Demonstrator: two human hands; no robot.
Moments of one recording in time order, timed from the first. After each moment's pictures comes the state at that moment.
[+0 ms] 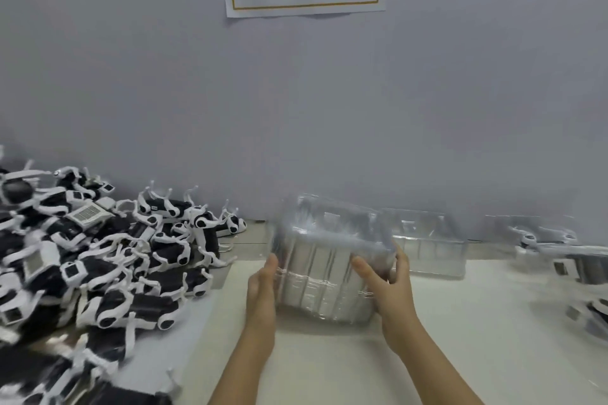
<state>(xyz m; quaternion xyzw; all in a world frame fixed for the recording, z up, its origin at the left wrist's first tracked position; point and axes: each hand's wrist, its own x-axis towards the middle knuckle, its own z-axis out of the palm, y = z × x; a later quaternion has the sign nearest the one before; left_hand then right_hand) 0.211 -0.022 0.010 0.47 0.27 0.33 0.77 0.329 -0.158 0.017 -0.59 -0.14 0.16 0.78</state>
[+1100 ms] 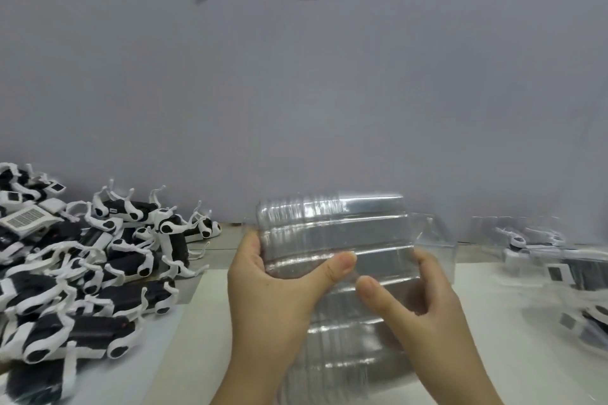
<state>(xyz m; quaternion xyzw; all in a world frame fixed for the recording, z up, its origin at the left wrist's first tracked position) 0.210 -0.074 0.100 0.61 0.12 0.43 0.66 0.277 -0.209 0.085 -0.67 -0.26 0.05 0.69</state>
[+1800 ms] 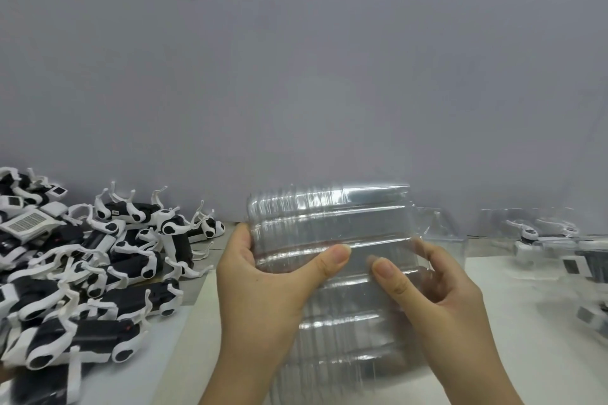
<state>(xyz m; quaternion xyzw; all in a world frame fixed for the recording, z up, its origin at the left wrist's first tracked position) 0.208 -0.065 0.103 0.62 0.09 0.44 0.65 0.283 -0.204 0.084 -0.64 -0.20 0.02 0.74</state>
